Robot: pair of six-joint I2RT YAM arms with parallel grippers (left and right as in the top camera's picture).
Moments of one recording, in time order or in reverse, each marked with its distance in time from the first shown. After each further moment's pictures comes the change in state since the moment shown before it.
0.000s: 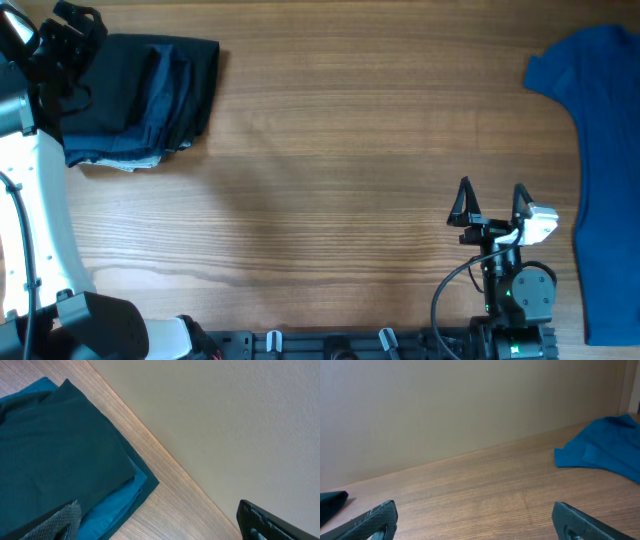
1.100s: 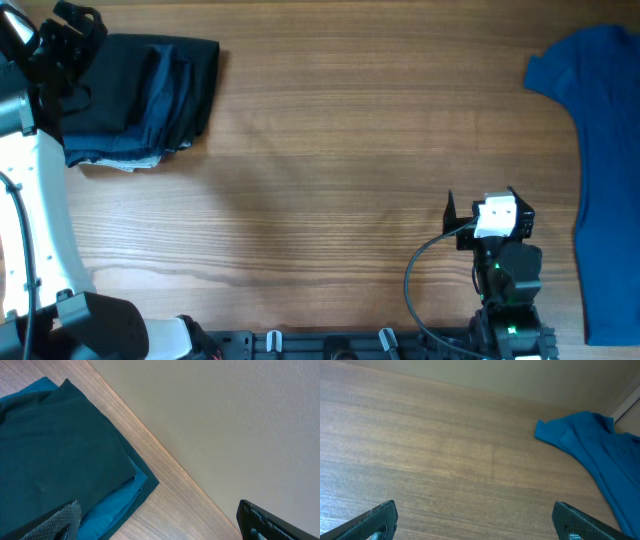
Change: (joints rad) left arm 0.000 0.000 0.000 0.000 0.000 0.000; right arm 0.000 0.291 0.000 0.000 0.017 -0.434
